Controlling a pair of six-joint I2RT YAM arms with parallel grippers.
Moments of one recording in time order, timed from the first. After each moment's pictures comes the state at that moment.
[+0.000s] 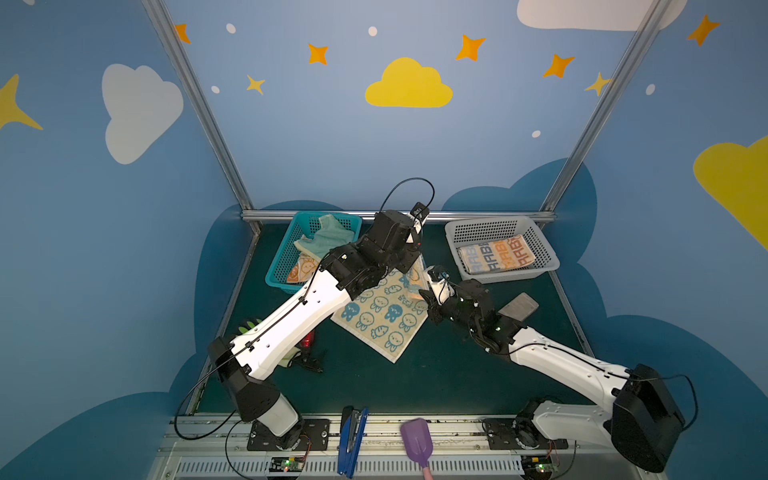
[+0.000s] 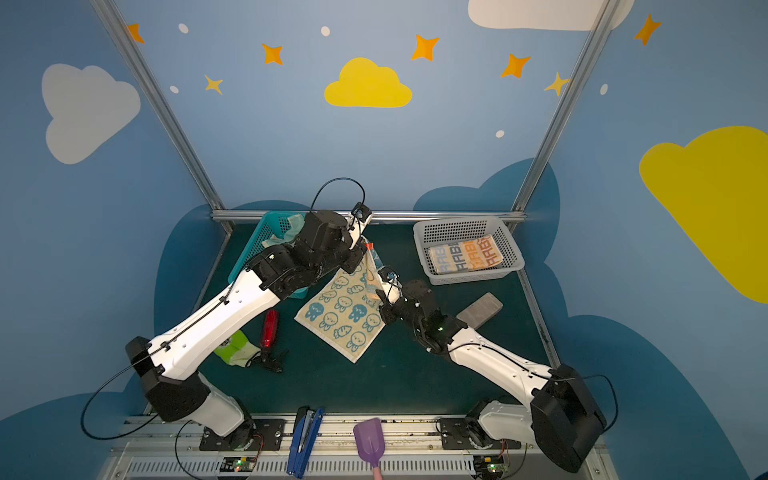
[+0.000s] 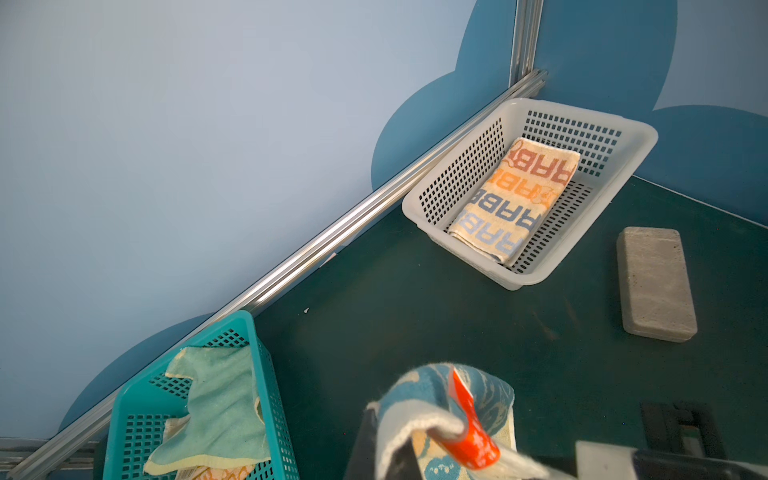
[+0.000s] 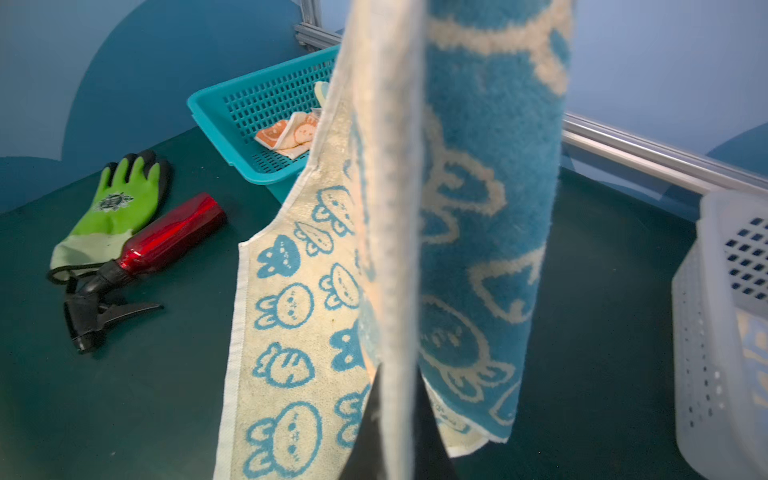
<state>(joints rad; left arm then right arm) -0.78 1.59 1.79 -0.70 -0.32 0.11 0.76 1.24 0.74 0.11 -0.01 0.00</state>
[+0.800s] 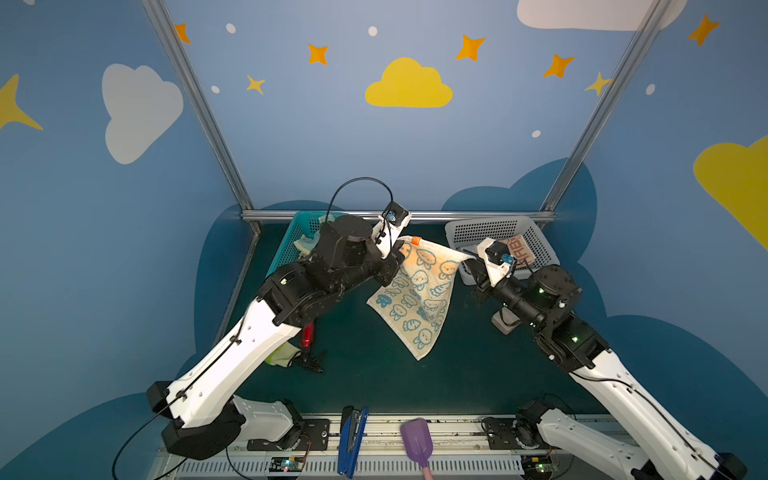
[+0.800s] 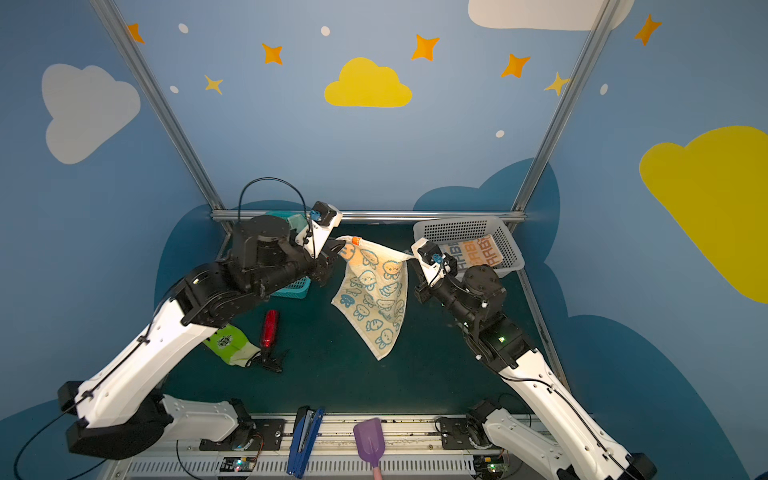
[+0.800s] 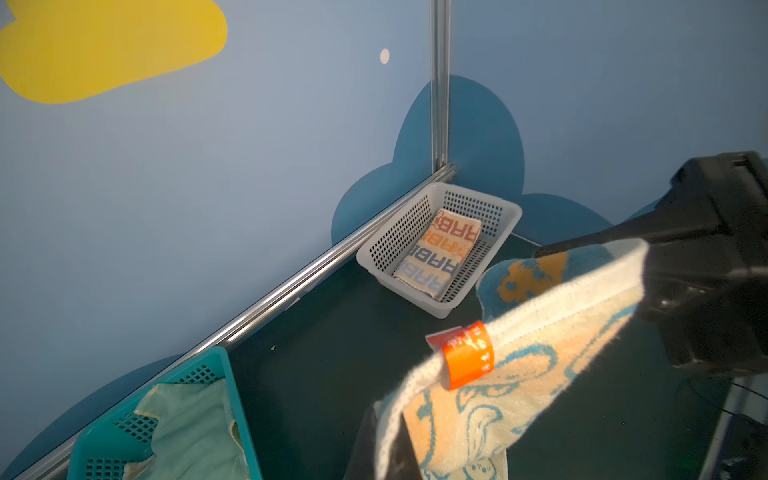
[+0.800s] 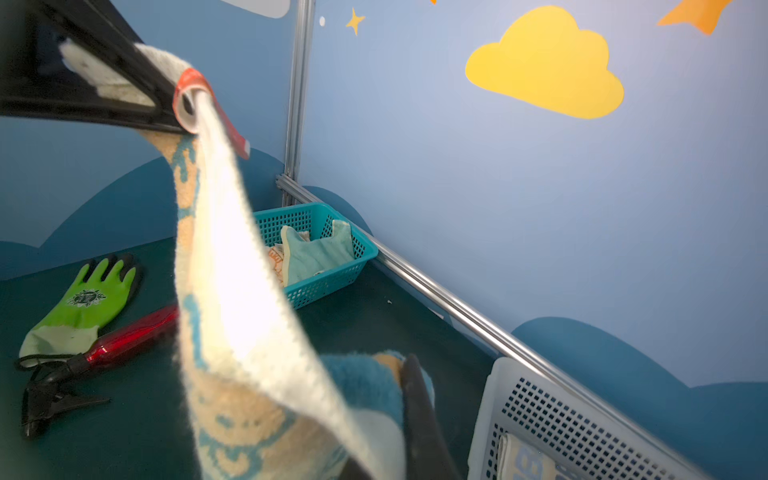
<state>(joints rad) -0.84 1.29 1.76 -0.77 -0.16 0.07 0.63 0.86 1.02 -0.16 -0.11 -0.28</state>
